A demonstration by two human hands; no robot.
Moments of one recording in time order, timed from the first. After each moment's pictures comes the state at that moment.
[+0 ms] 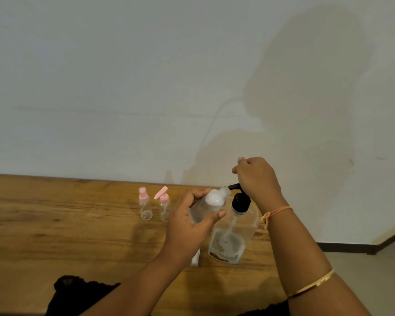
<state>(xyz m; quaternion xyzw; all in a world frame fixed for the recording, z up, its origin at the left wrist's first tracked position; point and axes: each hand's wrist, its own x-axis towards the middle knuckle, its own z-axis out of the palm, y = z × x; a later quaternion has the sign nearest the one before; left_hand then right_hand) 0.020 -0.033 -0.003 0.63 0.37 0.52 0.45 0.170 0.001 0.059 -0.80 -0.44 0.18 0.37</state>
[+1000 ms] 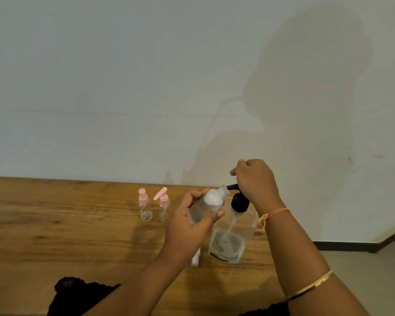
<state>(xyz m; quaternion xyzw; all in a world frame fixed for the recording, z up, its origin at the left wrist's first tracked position) 0.020 -0.033 -0.005 0.63 0.37 0.52 0.44 0.167 -0.003 0.060 -0.80 -0.43 0.18 0.38</state>
